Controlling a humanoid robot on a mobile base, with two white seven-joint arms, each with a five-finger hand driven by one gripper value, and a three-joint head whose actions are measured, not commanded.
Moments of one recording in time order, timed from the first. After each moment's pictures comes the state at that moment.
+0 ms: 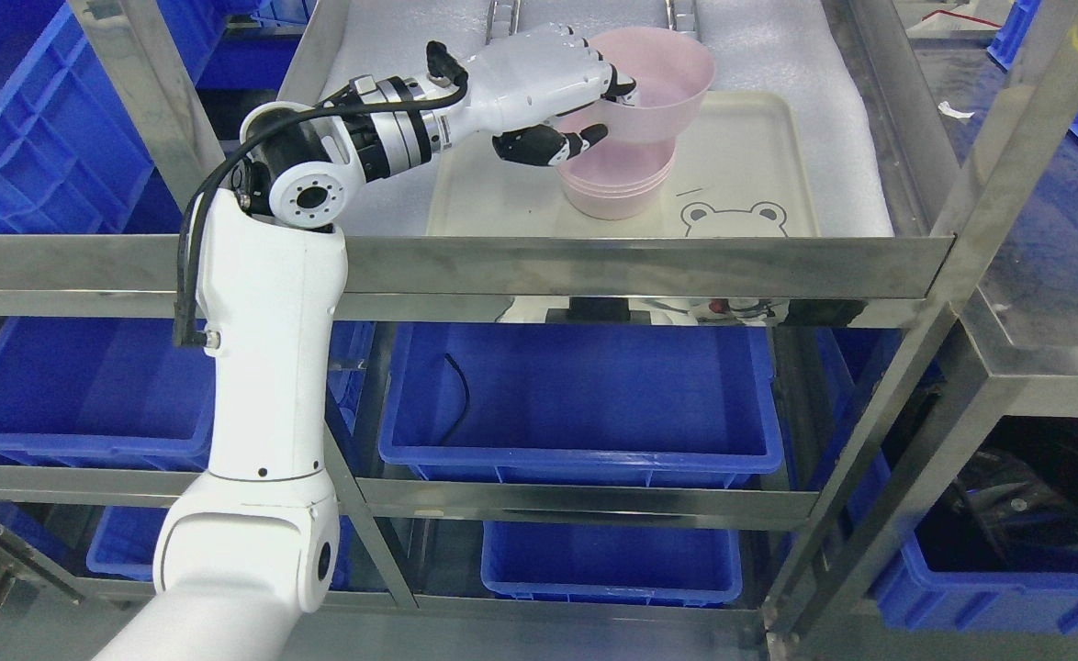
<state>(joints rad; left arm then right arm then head) -0.85 0.00 -0.02 -1.38 -0.84 -0.75 -0.89 0.06 0.00 0.00 0.00 0.04 -0.12 -0.26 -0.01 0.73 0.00</state>
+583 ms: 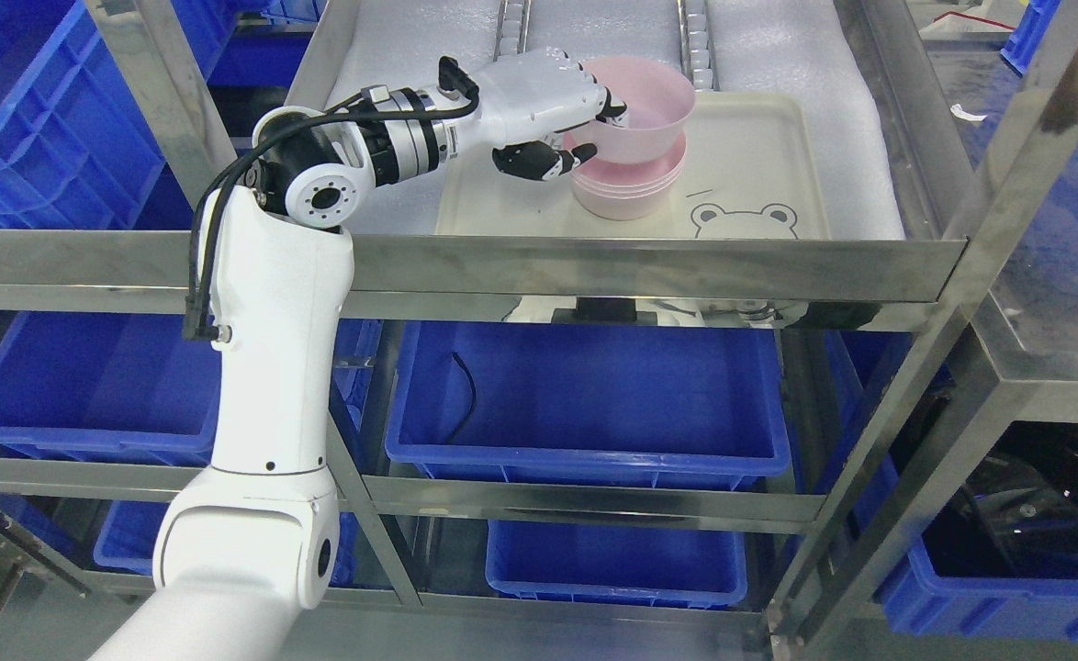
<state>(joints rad) -0.86 0.00 -0.04 -1.32 -0.90 -0.76 -0.89 0.06 0.00 0.00 0.00 0.04 -0.12 -0.26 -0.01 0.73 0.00</state>
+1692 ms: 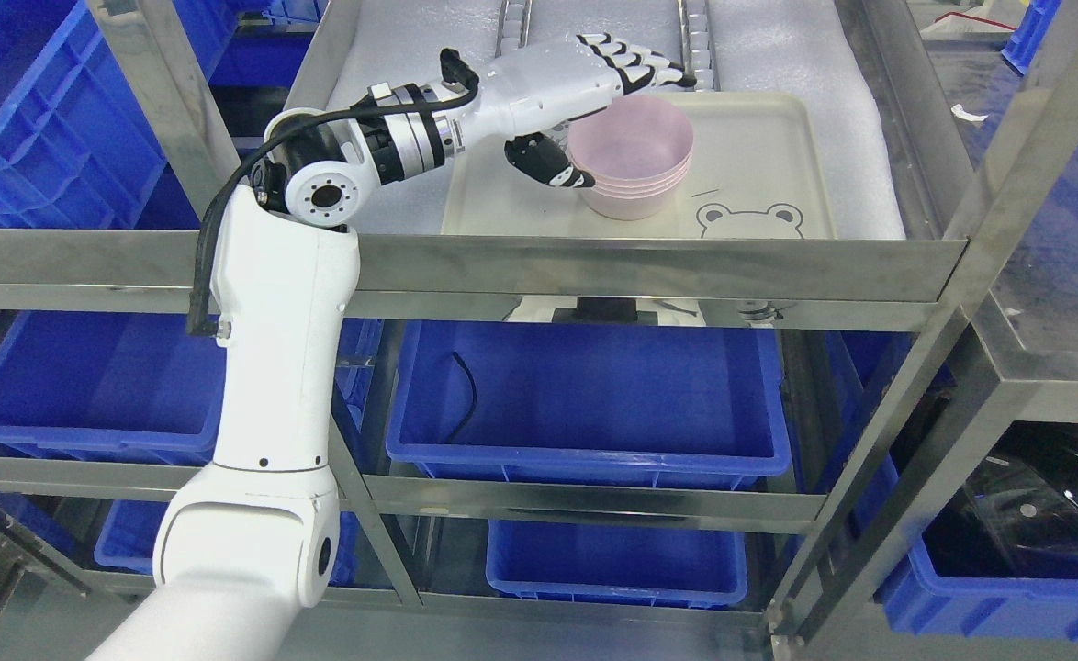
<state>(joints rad) -0.86 0.00 -0.04 -1.31 -0.67 -0.76 -0.83 0.06 0.00 0.00 0.00 0.04 -0.12 -0.26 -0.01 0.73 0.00</state>
